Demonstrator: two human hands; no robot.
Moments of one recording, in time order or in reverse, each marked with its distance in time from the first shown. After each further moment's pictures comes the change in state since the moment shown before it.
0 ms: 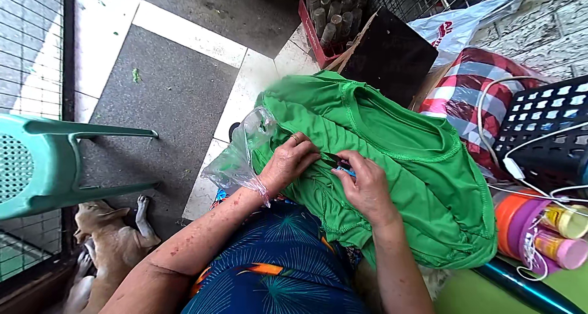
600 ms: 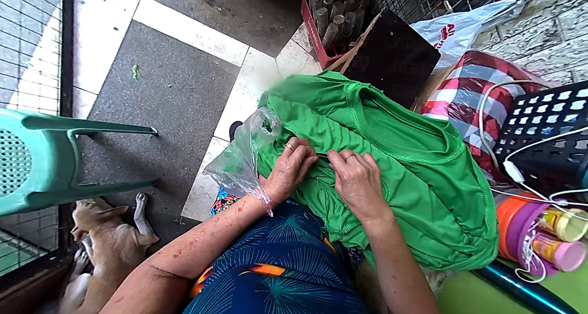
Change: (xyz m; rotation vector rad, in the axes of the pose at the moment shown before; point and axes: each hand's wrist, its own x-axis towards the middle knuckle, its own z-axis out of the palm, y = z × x) left_hand -0.022 -0.002 0.015 -0.063 0.162 -0.015; right_hand 0.013 -0.015 0.015 -0.338 -0.048 -0.104
